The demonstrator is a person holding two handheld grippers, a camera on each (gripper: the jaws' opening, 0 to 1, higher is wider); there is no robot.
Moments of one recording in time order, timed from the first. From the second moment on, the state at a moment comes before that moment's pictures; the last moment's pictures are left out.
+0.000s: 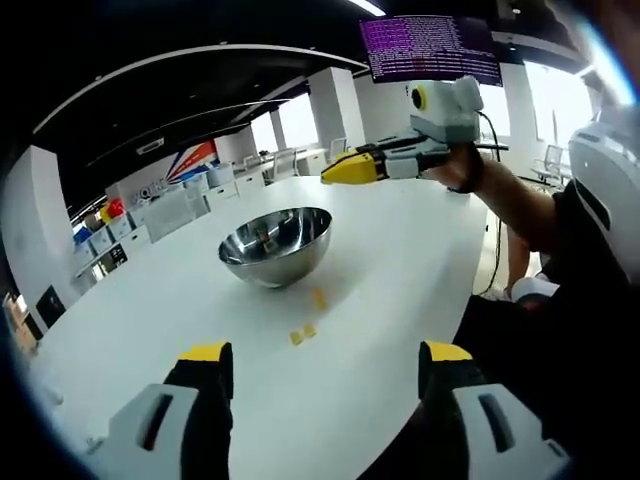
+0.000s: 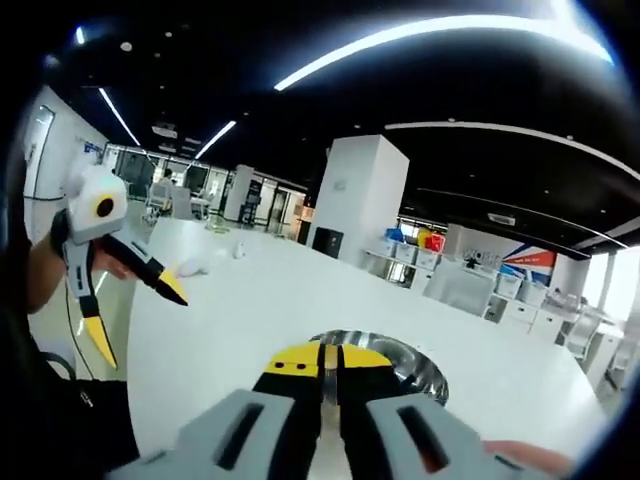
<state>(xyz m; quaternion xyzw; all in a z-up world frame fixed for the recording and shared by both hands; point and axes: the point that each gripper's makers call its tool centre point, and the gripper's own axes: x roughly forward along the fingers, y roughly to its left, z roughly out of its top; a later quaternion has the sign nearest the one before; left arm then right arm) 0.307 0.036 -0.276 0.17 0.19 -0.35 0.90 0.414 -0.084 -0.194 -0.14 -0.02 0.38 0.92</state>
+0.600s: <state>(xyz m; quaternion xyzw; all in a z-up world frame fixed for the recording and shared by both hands) 0.308 0.038 -0.277 0.17 0.19 -0.35 0.90 0.500 -0.095 -0.226 -0.15 0.04 0.34 0.93</state>
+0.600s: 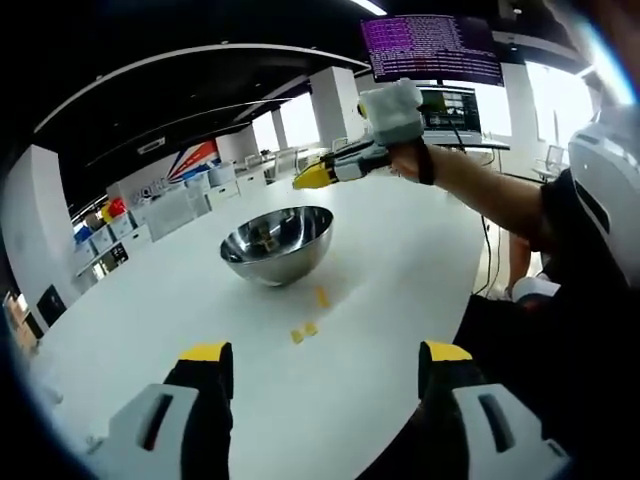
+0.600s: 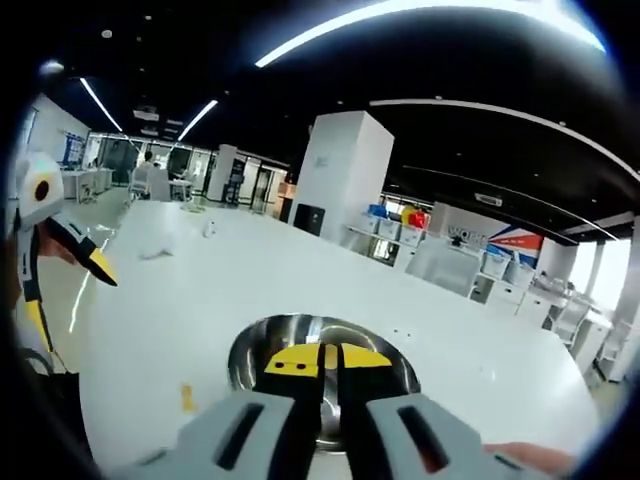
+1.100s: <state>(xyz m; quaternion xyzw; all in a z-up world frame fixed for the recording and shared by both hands) 0.308 0.036 -0.278 0.17 0.19 -0.35 0.90 0.523 -0.088 -0.286 -0.17 0.11 0.34 0.92</state>
